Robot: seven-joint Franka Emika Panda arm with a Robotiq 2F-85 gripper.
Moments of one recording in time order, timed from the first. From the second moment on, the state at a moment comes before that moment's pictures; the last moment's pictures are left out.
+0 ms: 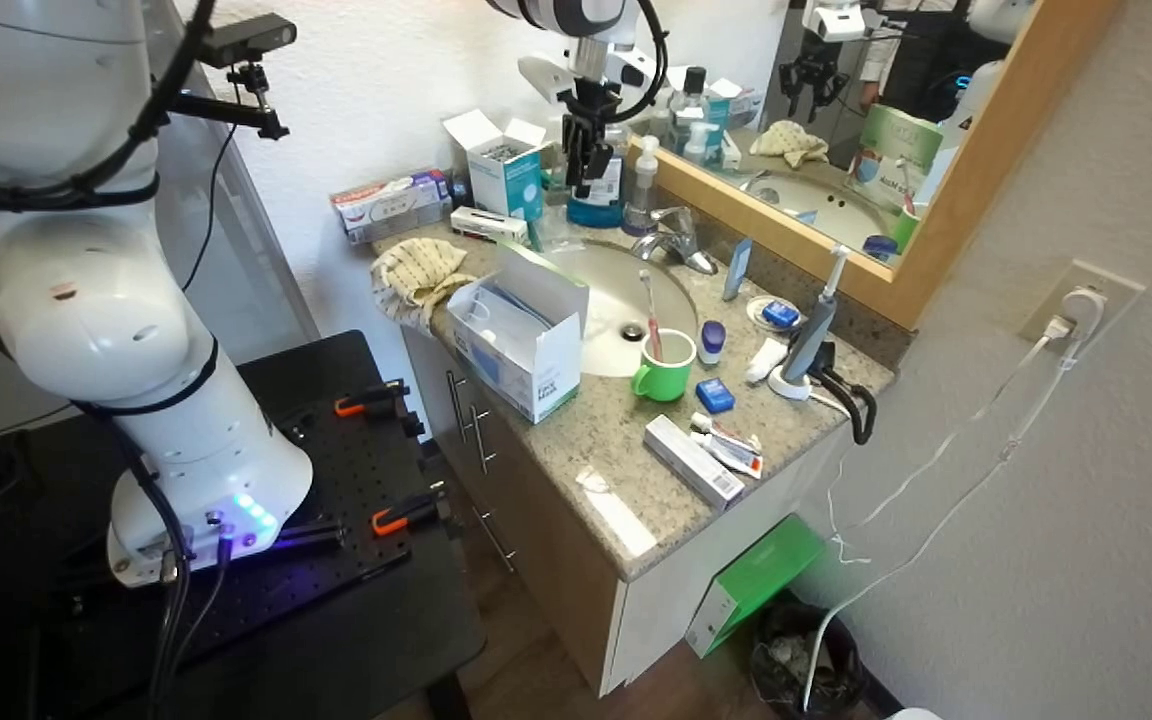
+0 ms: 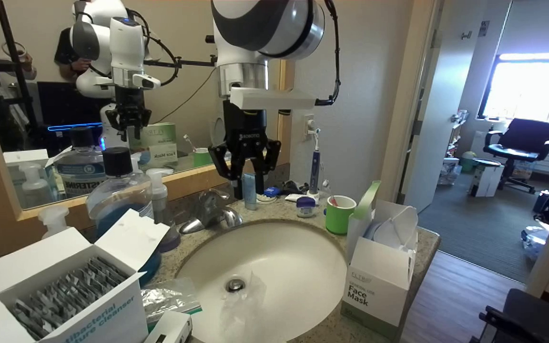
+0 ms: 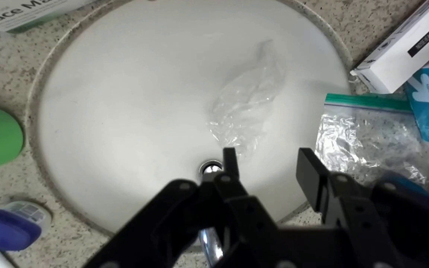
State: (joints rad) arm 0.15 0.35 0.12 -1.76 0.03 1.99 0.38
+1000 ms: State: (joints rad) arm 0.15 0.17 0.11 -1.87 0.06 2.00 0.38
